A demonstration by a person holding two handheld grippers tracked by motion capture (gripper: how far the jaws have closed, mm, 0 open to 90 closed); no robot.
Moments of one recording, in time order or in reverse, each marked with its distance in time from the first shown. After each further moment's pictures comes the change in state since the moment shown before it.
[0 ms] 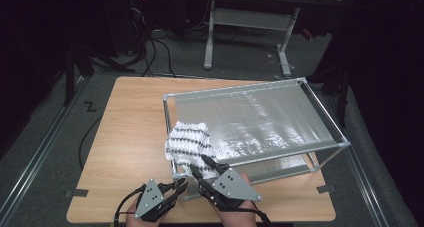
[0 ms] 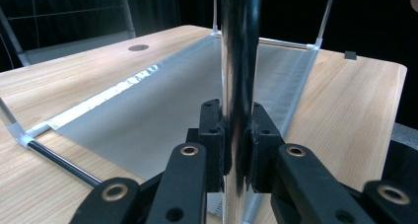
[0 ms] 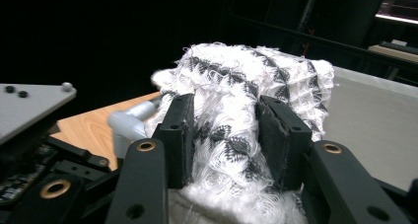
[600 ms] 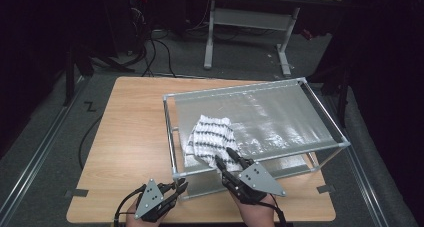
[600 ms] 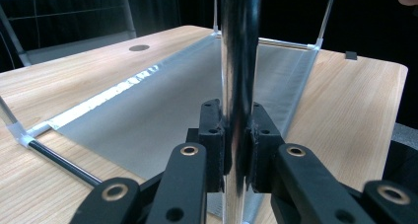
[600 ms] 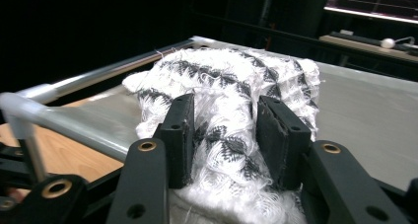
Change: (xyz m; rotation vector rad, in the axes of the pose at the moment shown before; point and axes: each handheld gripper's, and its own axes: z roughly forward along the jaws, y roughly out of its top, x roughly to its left) left arm 0.000 0.000 0.000 -0.002 0.002 -0.002; right arm -0.042 -0.012 -0.021 0.001 -0.127 0.036
